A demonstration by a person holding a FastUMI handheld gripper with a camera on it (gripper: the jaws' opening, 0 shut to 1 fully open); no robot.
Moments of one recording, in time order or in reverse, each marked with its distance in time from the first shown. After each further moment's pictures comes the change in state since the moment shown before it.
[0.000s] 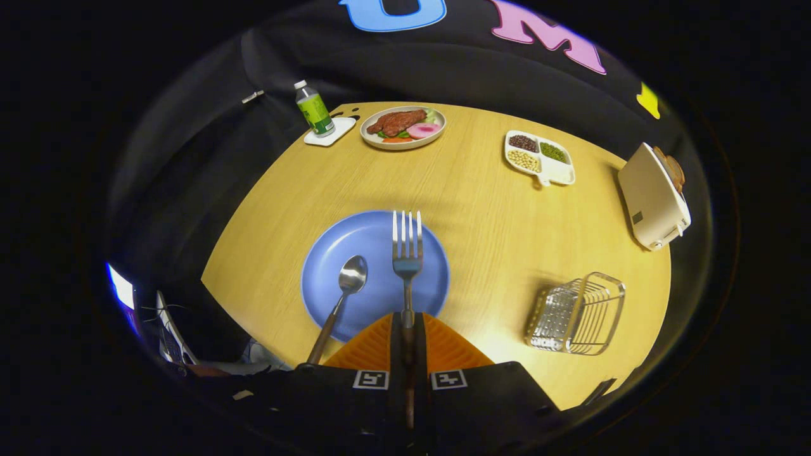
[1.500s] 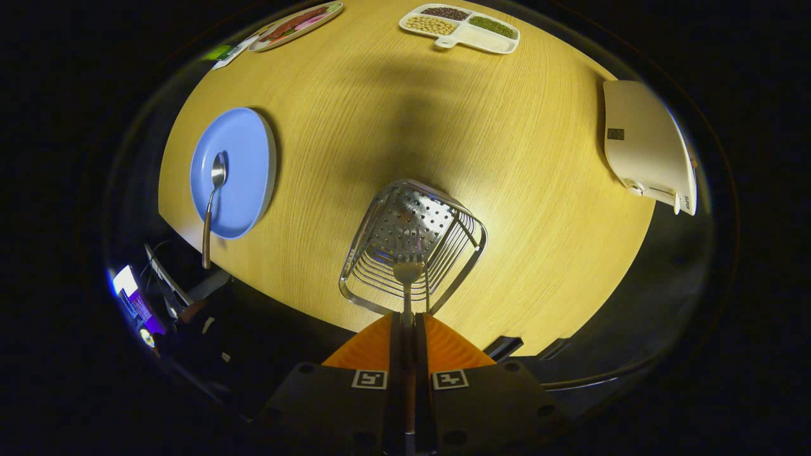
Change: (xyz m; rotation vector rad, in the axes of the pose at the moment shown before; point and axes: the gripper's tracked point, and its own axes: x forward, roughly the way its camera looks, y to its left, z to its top) arm -0.024 -0.185 -0.059 -0.021 0.777 -0.089
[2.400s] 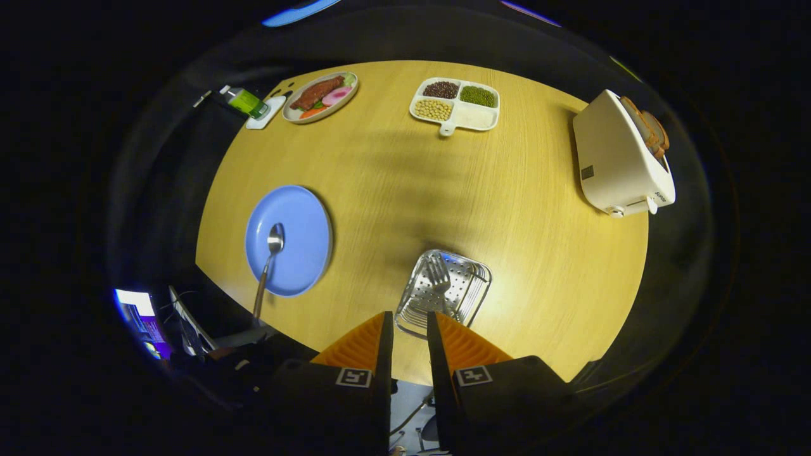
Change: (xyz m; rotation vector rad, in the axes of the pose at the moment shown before) arm -0.064 0.052 0.032 0.097 -0.483 0.148
